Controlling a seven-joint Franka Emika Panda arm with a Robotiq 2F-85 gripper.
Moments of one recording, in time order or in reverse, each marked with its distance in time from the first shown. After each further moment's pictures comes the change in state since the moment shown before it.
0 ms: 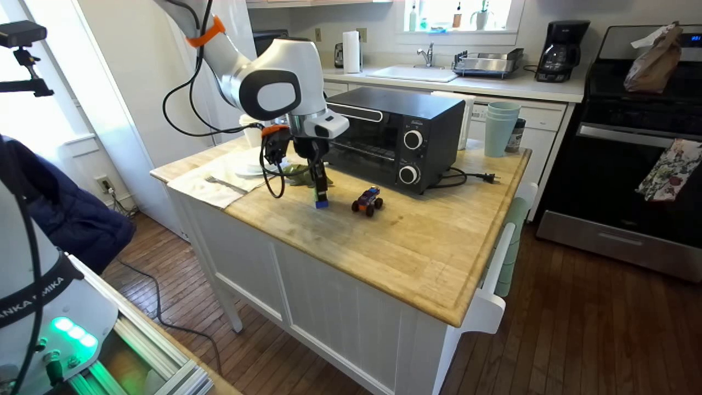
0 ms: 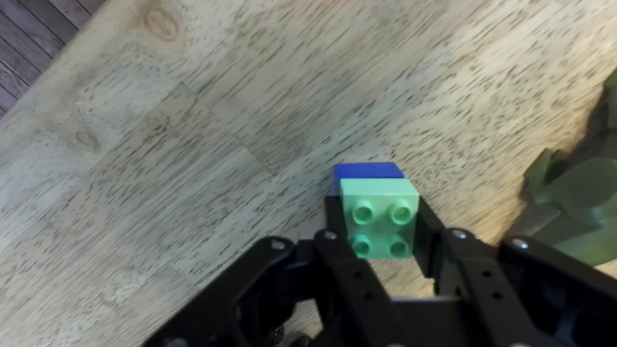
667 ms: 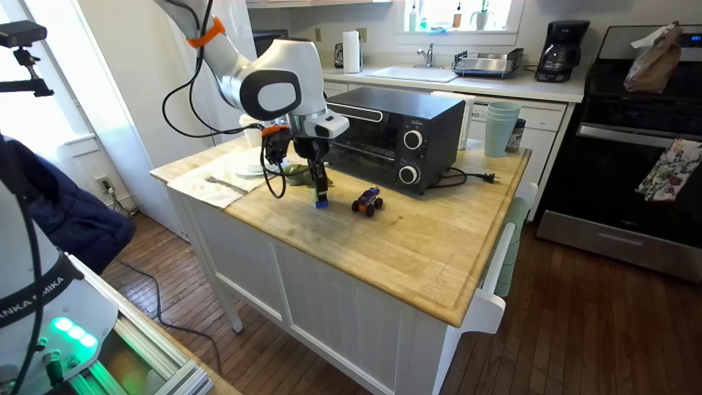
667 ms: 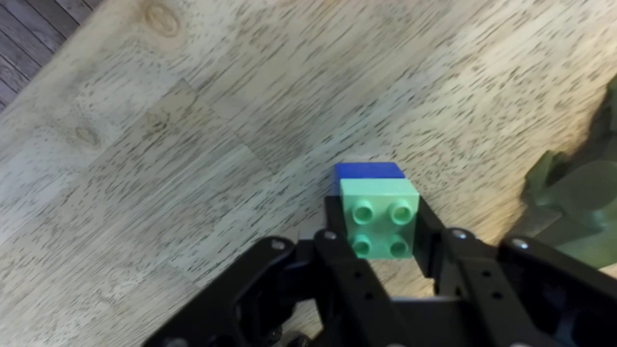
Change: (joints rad) arm 0.003 0.004 -0.002 0.003 -0.011 0.000 -0.002
